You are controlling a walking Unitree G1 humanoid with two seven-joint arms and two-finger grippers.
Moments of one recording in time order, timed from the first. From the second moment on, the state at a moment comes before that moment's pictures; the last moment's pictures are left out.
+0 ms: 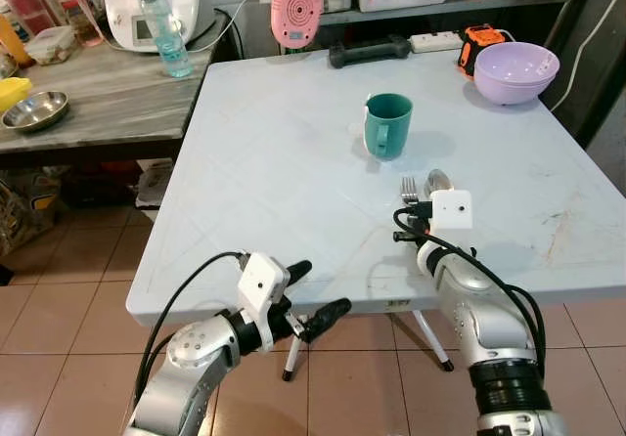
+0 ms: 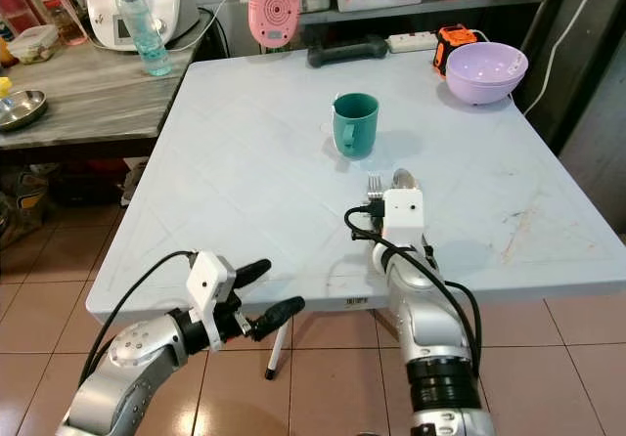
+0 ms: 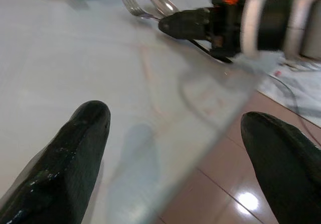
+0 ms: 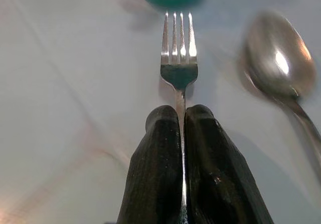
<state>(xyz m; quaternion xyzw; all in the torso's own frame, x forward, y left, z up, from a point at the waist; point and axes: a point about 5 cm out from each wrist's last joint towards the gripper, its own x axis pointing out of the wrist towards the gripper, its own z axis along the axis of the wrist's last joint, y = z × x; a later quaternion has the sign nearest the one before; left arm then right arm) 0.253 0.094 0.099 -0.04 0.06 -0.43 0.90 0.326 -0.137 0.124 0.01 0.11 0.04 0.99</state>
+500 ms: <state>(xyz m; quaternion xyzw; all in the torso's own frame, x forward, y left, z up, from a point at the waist) 0.296 0.123 0.114 -0.03 0.01 -0.26 0.97 0.287 -0.144 0.155 0.00 0.01 0.02 1.00</state>
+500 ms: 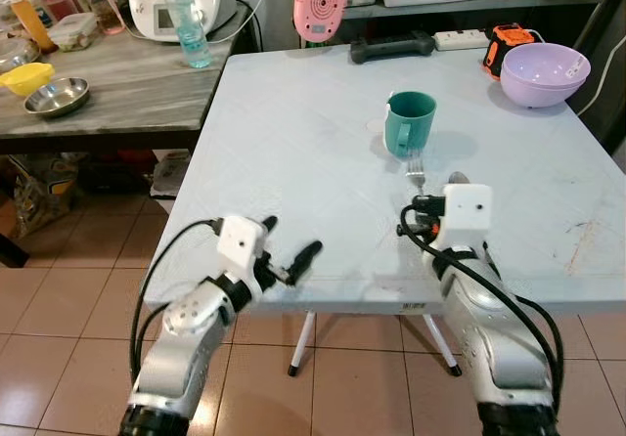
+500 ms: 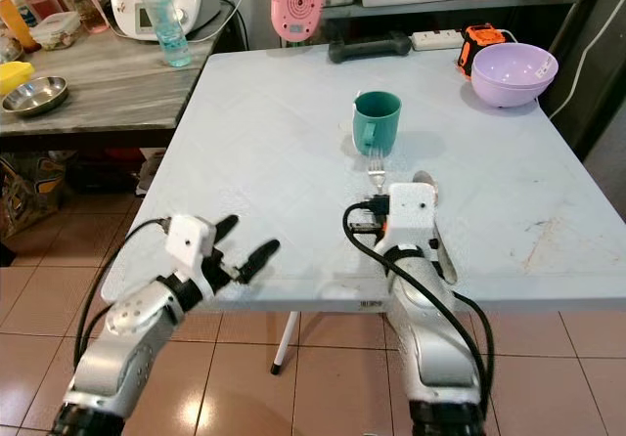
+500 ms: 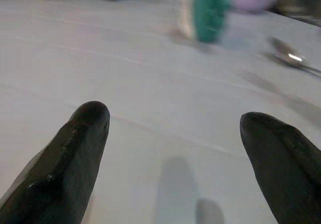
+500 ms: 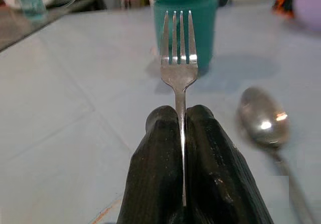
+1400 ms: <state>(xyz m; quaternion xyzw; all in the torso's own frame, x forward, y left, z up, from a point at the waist) 0.279 0.160 0.083 0.01 0.02 -0.11 0.99 0.244 -0.196 0.145 -0.04 -0.01 -0.06 1.00</state>
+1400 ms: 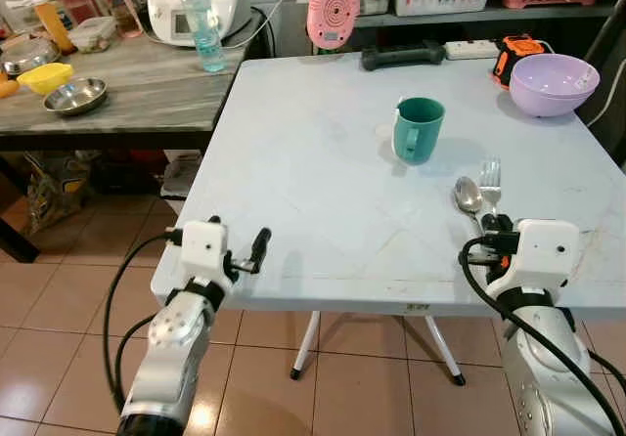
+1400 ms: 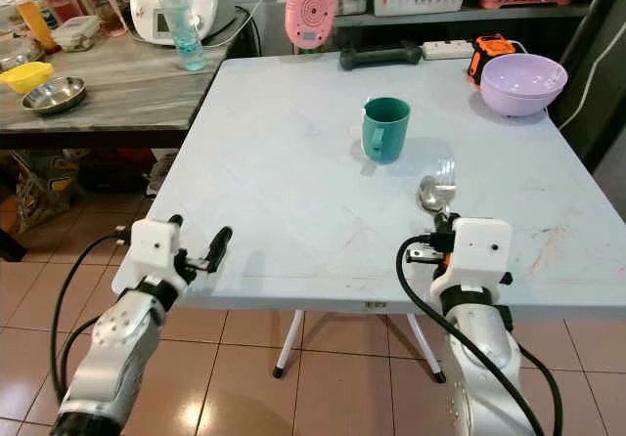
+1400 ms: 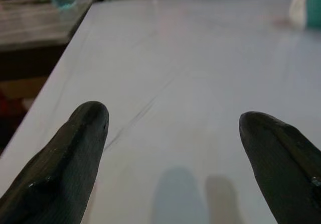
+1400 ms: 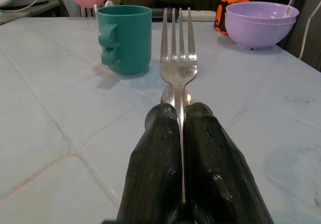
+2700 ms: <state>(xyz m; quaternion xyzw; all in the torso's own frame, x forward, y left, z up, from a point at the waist) 0.269 0.177 0.072 0.04 0.04 -0.13 0.99 0.229 -0.198 0.138 -0.04 -0.01 -0.08 1.00</state>
